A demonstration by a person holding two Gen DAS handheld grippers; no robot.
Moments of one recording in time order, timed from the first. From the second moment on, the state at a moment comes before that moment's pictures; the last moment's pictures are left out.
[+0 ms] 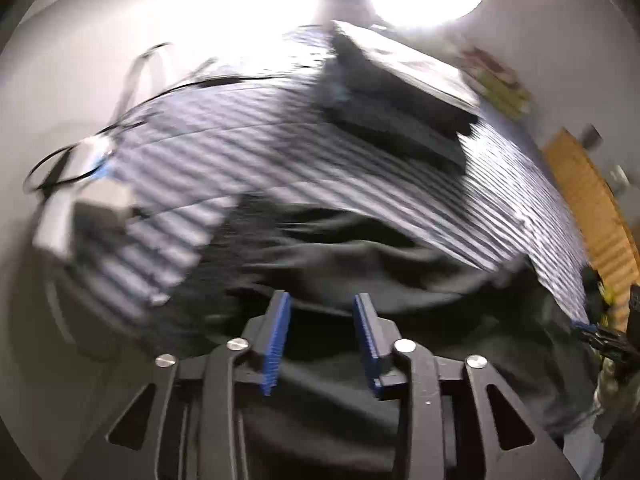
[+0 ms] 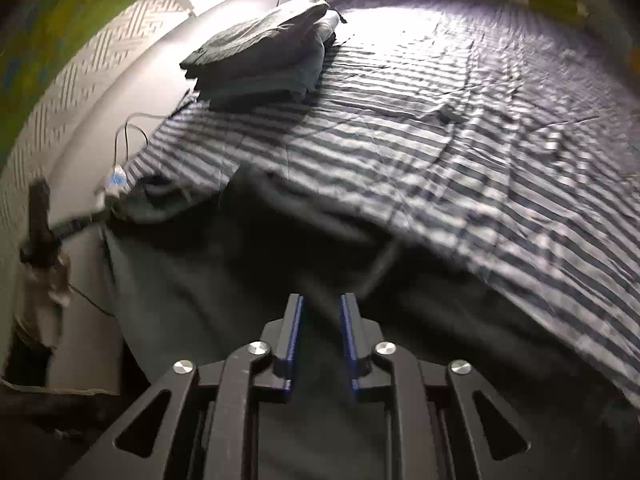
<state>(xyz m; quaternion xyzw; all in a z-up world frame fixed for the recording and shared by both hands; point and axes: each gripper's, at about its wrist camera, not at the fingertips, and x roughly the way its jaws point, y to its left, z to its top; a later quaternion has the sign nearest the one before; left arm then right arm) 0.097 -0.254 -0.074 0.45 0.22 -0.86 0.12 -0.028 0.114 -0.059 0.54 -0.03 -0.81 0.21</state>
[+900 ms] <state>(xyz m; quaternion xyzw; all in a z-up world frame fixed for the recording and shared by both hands) -0.138 -0.032 -0.092 0.51 0.05 -0.85 -0.09 0.141 0.394 -0.080 0.51 -0.23 -0.82 -0.09</state>
